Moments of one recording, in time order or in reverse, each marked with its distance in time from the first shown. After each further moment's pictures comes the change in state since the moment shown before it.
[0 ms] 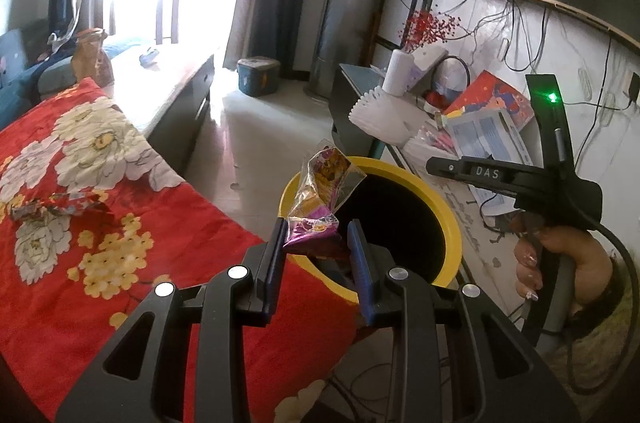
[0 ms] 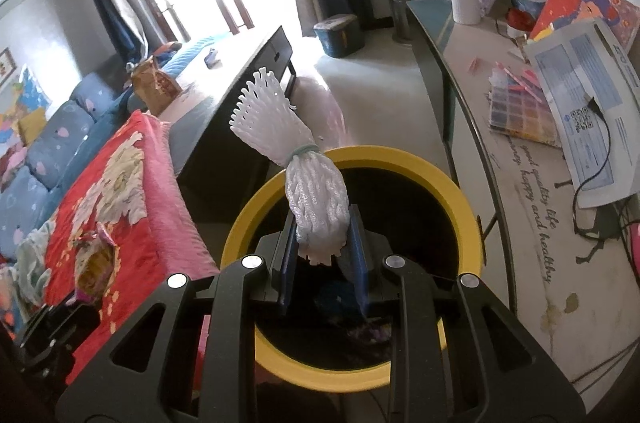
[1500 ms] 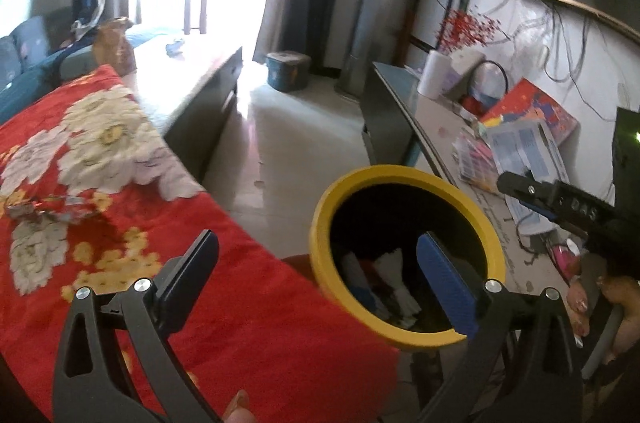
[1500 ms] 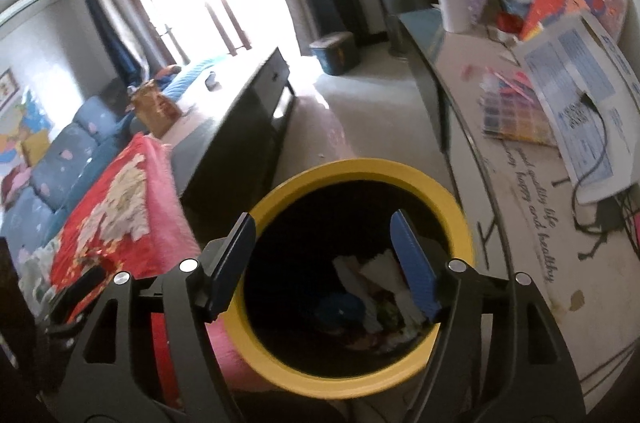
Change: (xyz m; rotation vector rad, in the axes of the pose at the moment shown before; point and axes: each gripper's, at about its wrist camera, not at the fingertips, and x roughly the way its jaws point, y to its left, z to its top) left arm 0.040 0.030 0.017 -0.073 -0.001 0.111; right arm -0.010 -0.008 -0.006 0.028 -0.078 0.034
